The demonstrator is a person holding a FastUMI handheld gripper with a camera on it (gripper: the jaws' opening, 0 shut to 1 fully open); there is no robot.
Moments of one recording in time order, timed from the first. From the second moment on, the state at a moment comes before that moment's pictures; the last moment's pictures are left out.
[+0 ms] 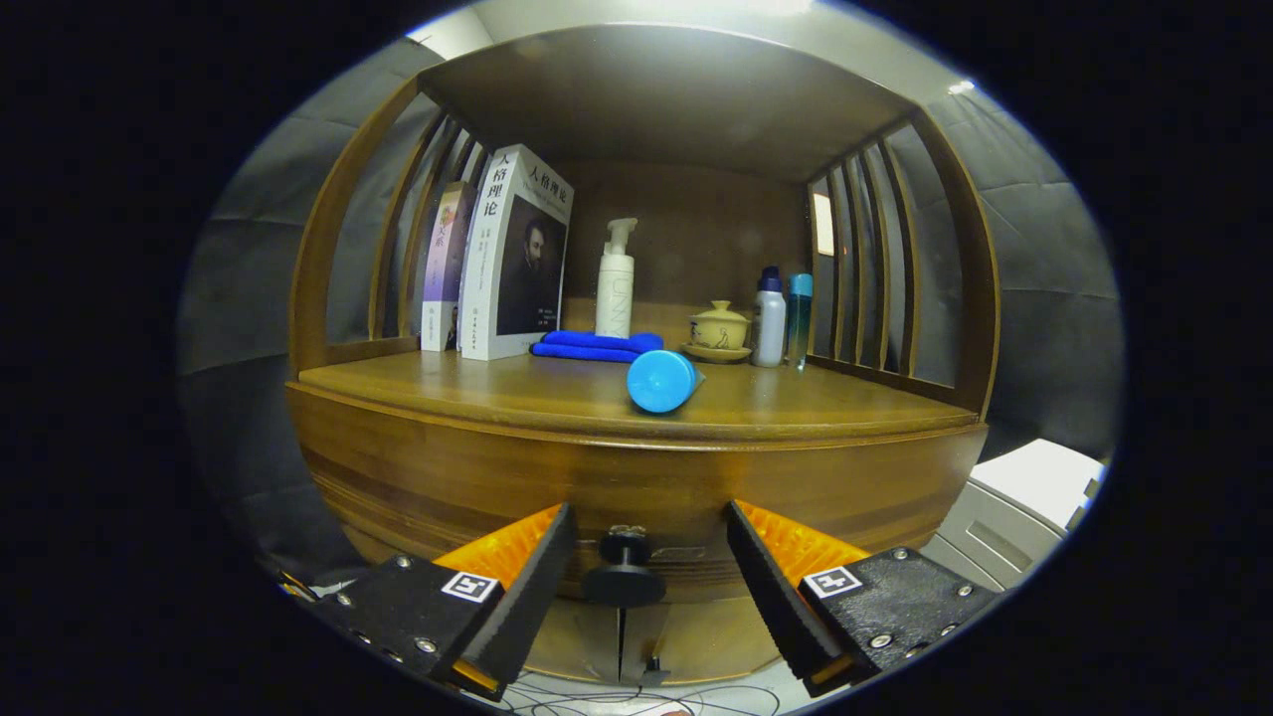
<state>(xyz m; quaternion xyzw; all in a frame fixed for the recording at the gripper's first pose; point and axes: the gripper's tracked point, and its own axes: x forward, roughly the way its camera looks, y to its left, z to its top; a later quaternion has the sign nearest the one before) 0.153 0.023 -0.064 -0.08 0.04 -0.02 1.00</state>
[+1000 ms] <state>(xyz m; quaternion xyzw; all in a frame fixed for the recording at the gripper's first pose) -0.015 0.003 0.000 -0.03 -0.02 0.00 1.00</state>
